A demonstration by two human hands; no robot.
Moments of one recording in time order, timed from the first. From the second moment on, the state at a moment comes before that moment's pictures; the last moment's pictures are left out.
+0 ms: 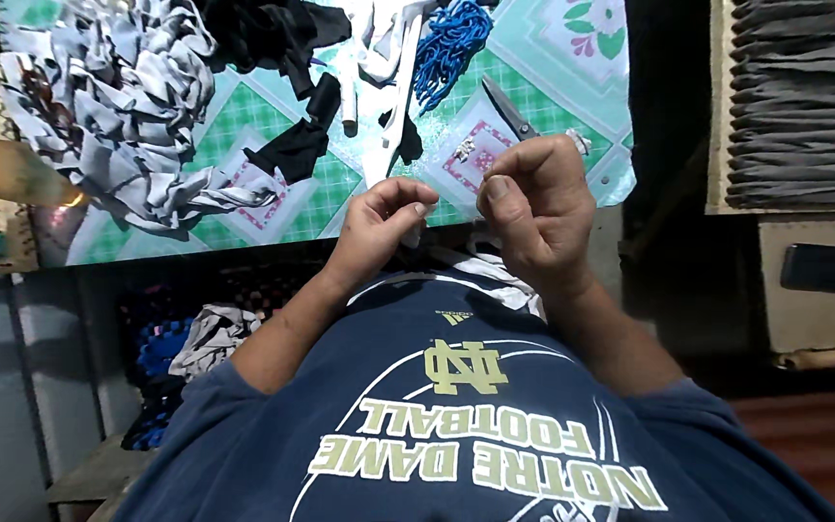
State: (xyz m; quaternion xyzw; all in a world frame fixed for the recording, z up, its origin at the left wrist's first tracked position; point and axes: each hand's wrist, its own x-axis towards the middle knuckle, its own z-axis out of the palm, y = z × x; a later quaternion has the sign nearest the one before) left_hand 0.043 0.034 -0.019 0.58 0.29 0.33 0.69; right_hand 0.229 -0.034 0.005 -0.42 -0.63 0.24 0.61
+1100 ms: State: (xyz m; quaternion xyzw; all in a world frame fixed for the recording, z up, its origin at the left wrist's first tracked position) left_hand 0.025 0.056 -0.013 0.41 0.37 0.35 0.76; right_hand 0.306 -0.033 -0.045 -0.80 -0.57 0.11 0.14
